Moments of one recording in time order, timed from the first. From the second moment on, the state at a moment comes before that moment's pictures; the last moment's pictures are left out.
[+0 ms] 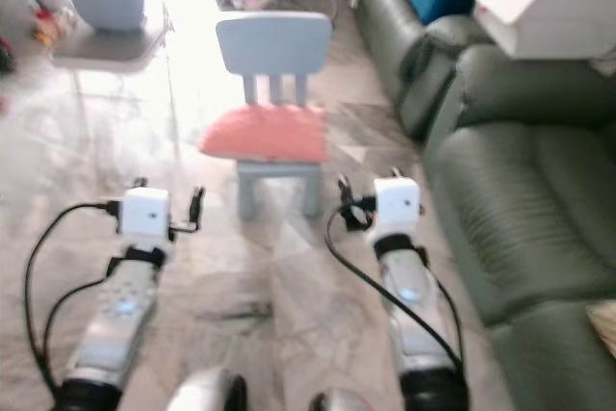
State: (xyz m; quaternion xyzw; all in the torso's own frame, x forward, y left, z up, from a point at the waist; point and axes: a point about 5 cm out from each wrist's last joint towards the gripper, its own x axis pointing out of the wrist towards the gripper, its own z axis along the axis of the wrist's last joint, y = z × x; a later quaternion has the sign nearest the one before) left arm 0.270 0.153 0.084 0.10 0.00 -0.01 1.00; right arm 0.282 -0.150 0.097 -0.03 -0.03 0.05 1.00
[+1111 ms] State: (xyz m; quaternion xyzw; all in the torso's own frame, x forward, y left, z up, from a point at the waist) left arm 0.277 0.131 0.089 0.06 0.00 -0.04 1.00; right arm 0.280 -0.165 0.091 -0.04 -0.01 0.04 1.00
